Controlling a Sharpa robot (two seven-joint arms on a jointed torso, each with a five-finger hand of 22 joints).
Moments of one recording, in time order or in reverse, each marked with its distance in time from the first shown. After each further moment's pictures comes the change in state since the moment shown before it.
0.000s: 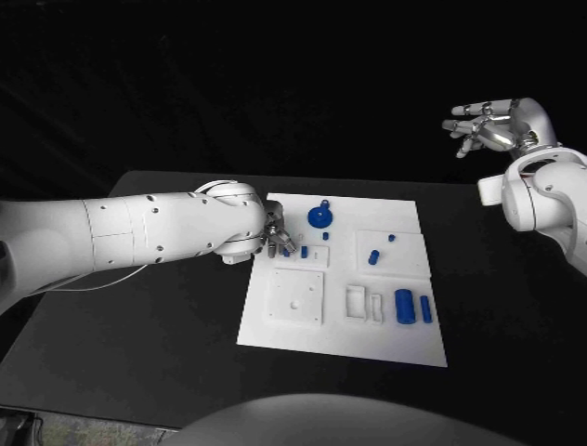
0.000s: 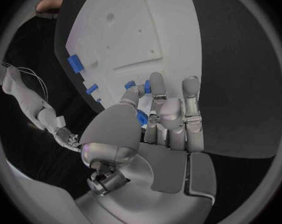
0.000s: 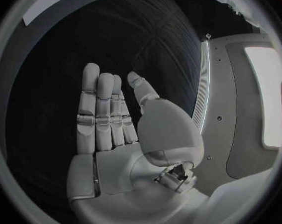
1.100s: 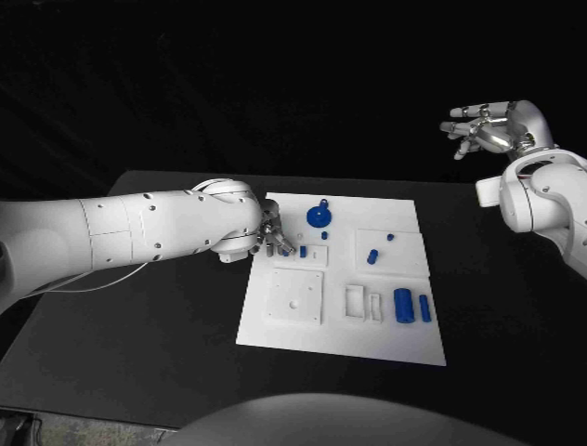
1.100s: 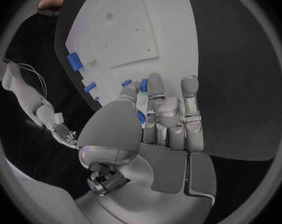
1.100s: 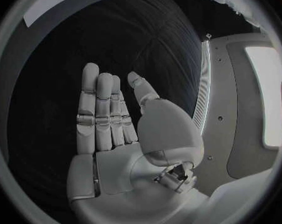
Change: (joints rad) left arm -0.001 0.000 0.002 -0.022 0.022 0.009 0.005; left_hand 0.075 -0.108 -0.082 0.175 -0.215 0.027 -0.016 -0.007 -0.300 -0.018 -0.008 0.000 0.003 0.000 0.000 -0.012 -0.030 0.000 0.011 -0.004 -0.037 0.000; right arm -0.007 -0.002 0.000 -0.001 0.004 0.000 0.000; right_hand 0.000 0.000 -0.003 0.003 0.000 -0.026 0.012 0.000 0.000 0.000 0.007 -0.031 -0.027 -0.002 0.002 0.000 -0.002 -0.007 0.004 0.004 0.000 -0.007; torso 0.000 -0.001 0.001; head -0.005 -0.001
